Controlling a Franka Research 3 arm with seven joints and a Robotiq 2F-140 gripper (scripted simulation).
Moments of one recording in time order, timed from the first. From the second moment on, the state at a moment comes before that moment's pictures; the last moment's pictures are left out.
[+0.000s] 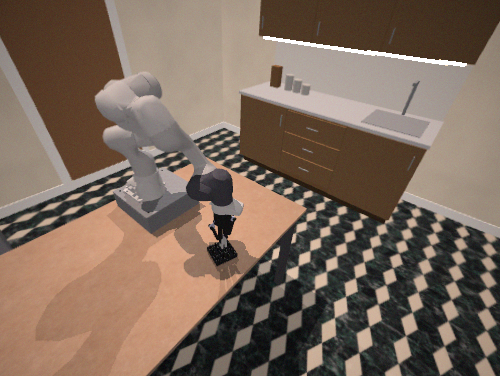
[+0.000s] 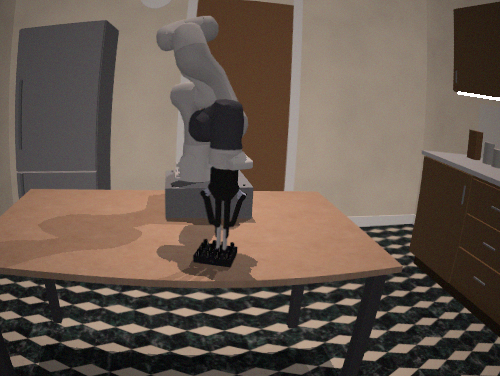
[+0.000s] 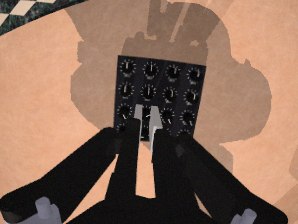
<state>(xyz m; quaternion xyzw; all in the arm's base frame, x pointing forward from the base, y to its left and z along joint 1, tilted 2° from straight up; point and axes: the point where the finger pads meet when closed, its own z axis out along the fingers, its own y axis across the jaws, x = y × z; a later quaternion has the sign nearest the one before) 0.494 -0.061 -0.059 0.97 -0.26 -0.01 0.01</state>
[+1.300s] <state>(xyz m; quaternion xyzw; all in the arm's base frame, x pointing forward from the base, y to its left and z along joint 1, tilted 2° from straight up) 0.494 -0.061 -0.059 0.95 -0.31 -0.01 0.01</state>
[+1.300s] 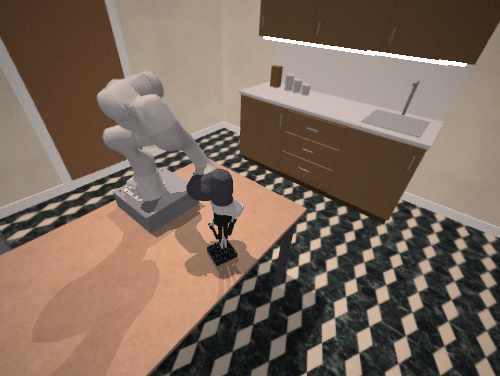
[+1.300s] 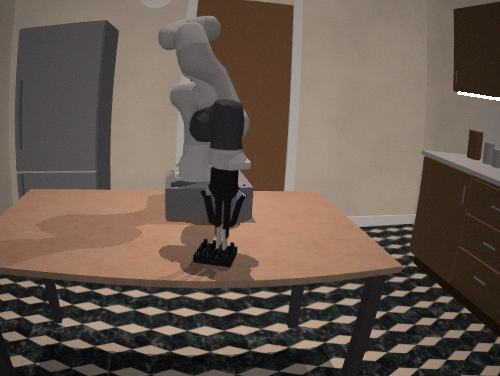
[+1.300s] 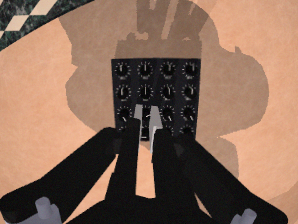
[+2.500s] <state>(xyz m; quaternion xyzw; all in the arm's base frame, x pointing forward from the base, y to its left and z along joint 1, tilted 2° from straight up) 0.495 -0.061 -0.059 0.82 -0.57 -0.01 0.01</state>
